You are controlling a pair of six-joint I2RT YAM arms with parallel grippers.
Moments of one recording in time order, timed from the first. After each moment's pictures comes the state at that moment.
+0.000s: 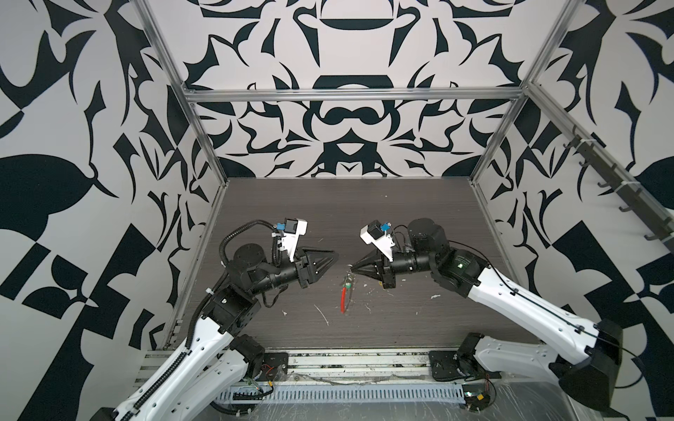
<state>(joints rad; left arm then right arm) -0.61 0.71 0.69 -0.02 0.66 -0.68 0.78 1.13 1.00 -0.30 -0.77 0.13</state>
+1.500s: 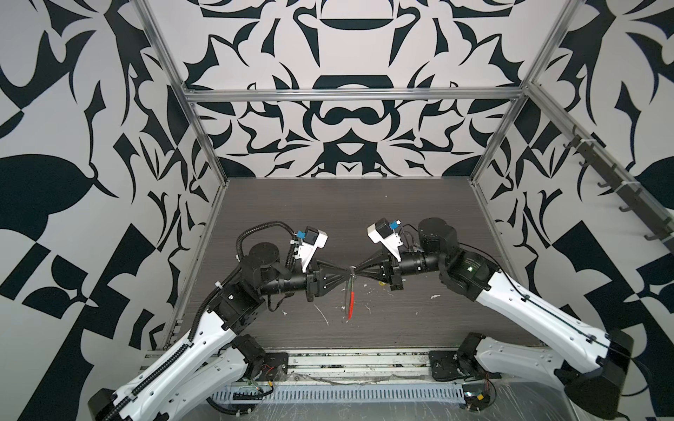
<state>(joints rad) -0.73 0.74 0.75 -0.15 0.71 -0.54 0.77 1.07 1.00 -0.26 -0.84 0.21</state>
